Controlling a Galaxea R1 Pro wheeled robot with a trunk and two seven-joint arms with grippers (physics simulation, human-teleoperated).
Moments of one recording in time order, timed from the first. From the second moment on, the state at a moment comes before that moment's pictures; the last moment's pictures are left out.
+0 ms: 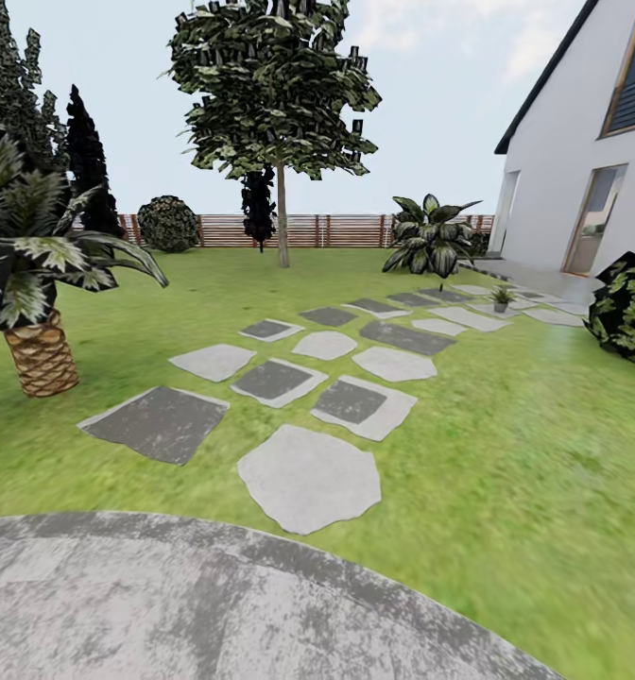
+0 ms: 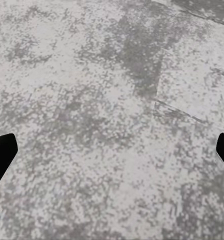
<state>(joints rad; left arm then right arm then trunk) -0.06 0.07 0.20 -0.37 0.04 -0.39 -0.01 -0.02 -0.05 -0.06 -0.54 0.09 -0.40 0.00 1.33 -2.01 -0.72</state>
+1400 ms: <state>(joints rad) -0.06 0.07 0.20 -0.37 0.04 -0.39 -0.01 -0.02 -0.05 -0.06 -0.54 0.09 -0.40 0.00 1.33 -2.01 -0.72</state>
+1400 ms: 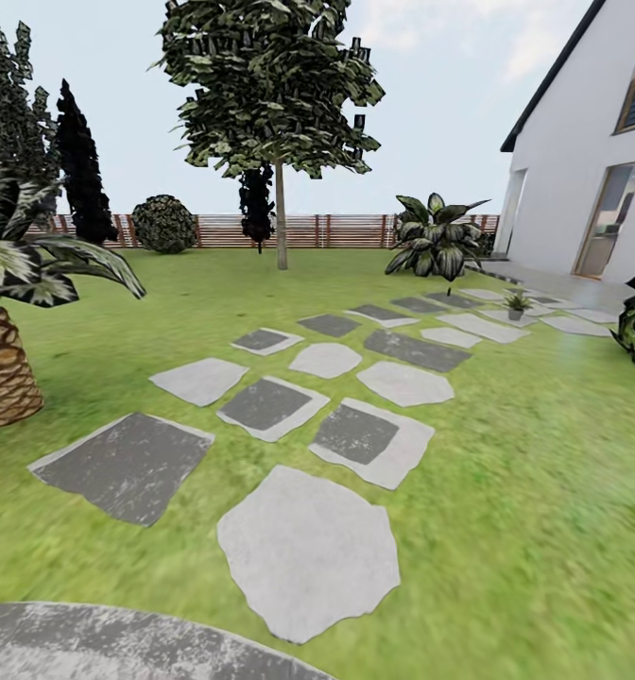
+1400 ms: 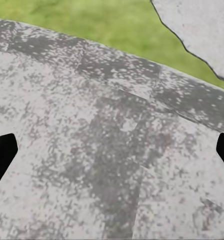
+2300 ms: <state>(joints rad) -0.06 0.07 0.20 -0.37 0.04 -0.39 -0.01 -0.02 -0.05 -0.06 -0.54 0.09 -0.40 0.00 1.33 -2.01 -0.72</state>
